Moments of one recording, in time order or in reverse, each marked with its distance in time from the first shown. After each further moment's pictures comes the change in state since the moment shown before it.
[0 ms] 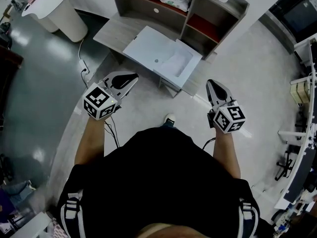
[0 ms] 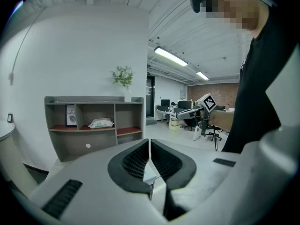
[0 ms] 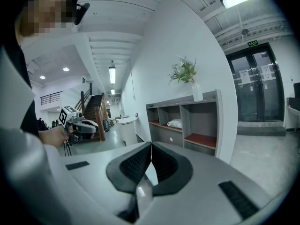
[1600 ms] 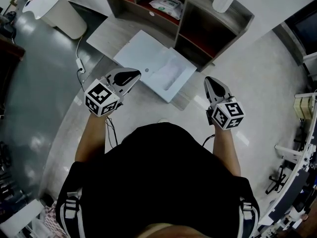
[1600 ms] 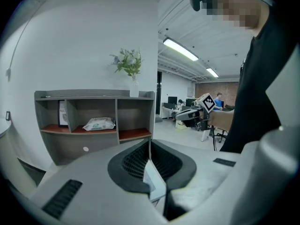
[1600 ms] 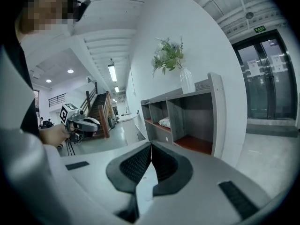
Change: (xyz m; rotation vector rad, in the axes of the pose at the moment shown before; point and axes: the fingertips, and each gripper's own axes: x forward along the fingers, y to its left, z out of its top) left arm 0.153 0.060 0.033 -0.040 0.044 0.061; right arm 0.090 -0.151 0.018 0.001 0.055 0.107
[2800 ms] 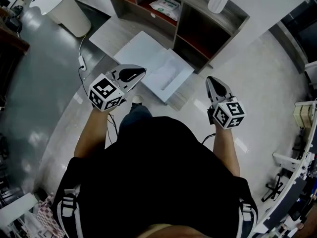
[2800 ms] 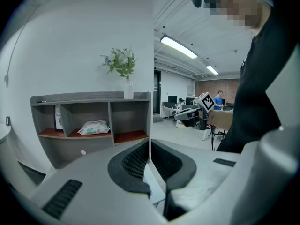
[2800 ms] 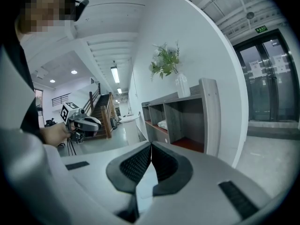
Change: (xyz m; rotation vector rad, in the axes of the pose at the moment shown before) left arm 0.028 -0.028 0.019 0.027 0.007 0.012; right arm -0.021 -0.028 0.005 -0.020 -0.017 0.031
